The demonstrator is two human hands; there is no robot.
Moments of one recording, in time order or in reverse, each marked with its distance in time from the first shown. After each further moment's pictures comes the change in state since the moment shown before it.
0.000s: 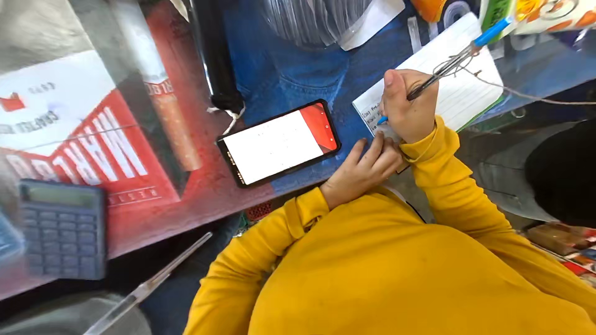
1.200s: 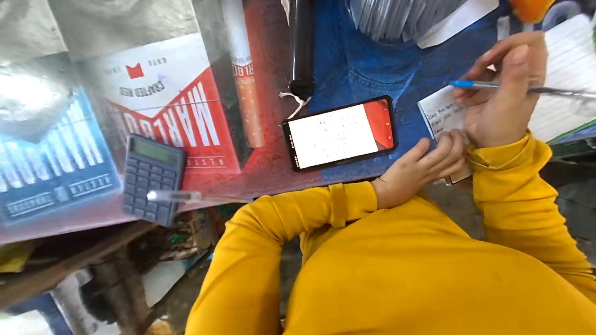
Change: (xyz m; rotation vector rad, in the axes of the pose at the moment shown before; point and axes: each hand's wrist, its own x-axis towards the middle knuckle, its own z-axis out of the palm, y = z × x) left_hand 0.012 -0.001 -0.006 0.164 -0.333 0.087; right_hand 0.009 0.002 -0.012 0.301 -0.063 0.141
